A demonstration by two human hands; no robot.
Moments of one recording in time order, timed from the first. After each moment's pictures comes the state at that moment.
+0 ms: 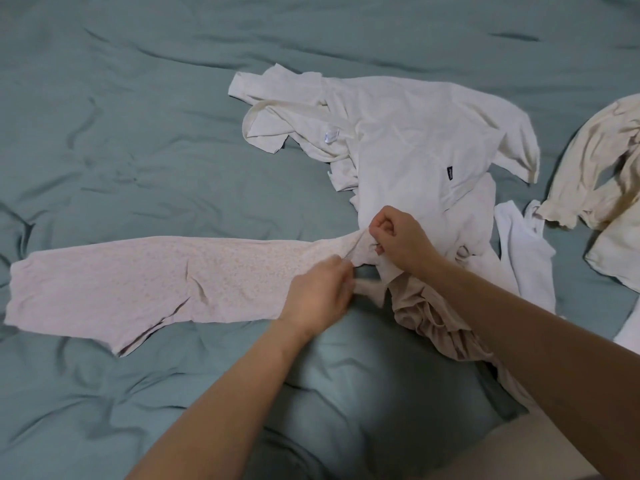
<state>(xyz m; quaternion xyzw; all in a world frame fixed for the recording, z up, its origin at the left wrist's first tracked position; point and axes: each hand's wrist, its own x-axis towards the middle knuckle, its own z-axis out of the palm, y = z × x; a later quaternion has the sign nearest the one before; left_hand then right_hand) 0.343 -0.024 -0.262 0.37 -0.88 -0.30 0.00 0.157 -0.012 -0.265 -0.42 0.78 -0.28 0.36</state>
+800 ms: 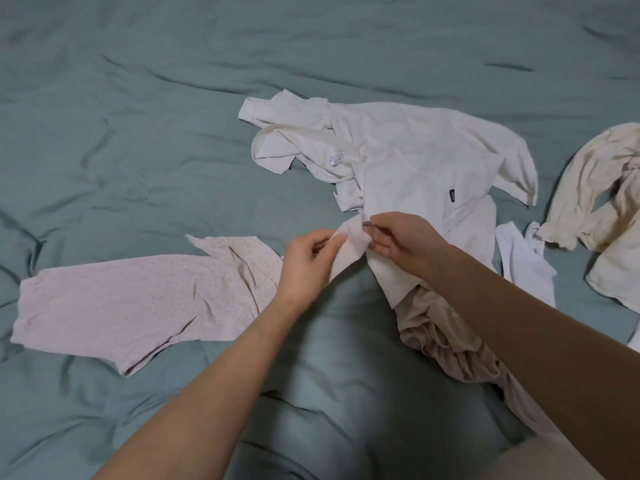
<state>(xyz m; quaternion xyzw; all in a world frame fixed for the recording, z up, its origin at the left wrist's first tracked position) 0.330 -0.076 -0.235 0.46 -0.63 -0.58 0.25 0.171 -0.046 -0.199 -0.03 0.62 -0.49 0.60</state>
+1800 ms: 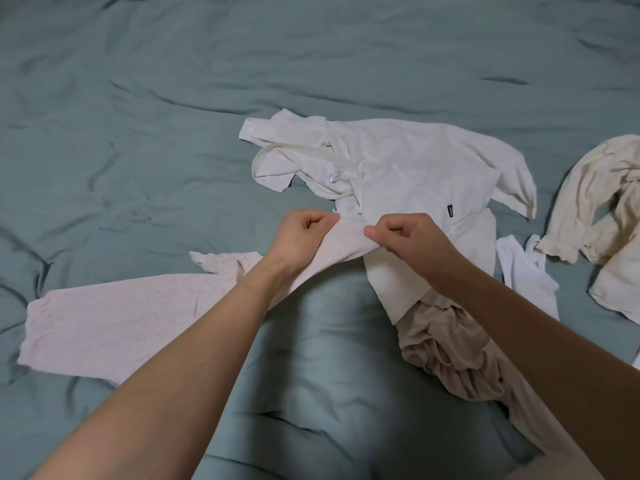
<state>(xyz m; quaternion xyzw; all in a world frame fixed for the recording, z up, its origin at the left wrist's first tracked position) 0.311 -0.136 -0.210 0.46 -0.63 -0.60 0.18 0.155 -0.031 -0.174 -0.42 0.64 -0.43 0.47</state>
